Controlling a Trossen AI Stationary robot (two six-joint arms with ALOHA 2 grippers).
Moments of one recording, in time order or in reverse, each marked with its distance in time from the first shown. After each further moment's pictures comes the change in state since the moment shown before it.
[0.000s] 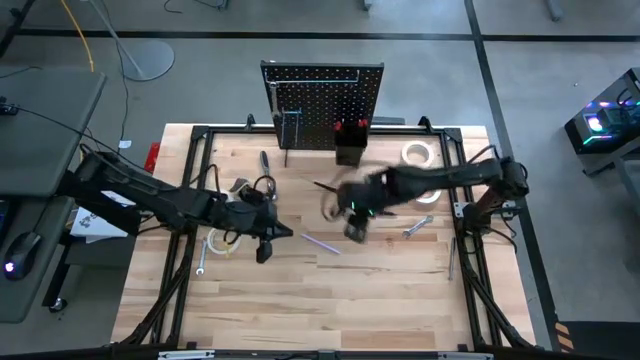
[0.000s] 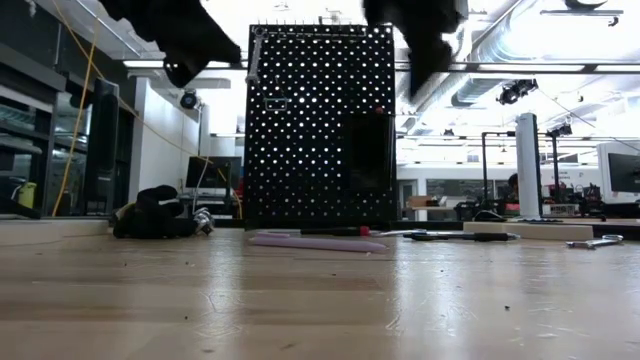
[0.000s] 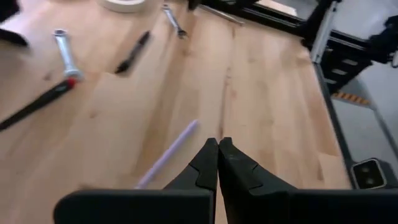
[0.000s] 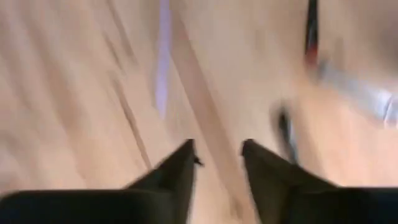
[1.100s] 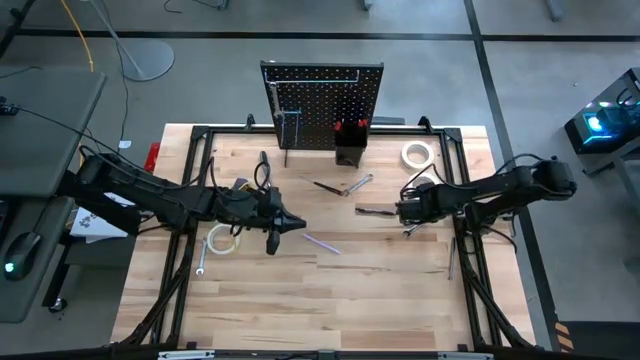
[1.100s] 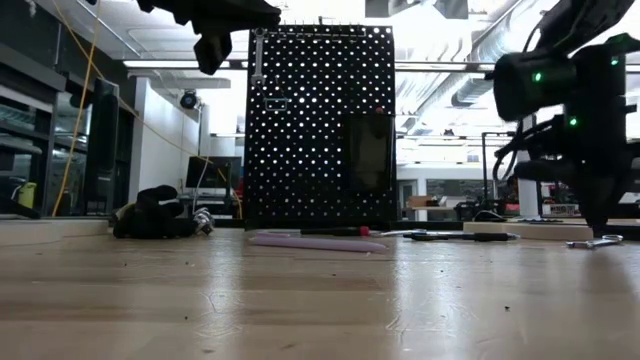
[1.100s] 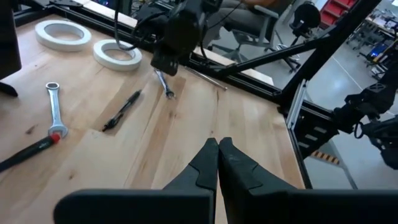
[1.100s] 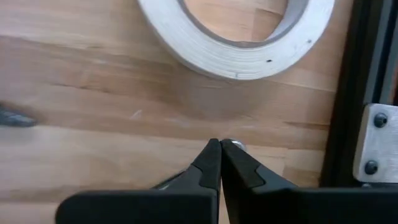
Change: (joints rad) left arm 0.068 0.023 0.000 0.258 0.020 -0.034; right arm -0.088 -0.392 -0.928 0.066 0.178 0.958
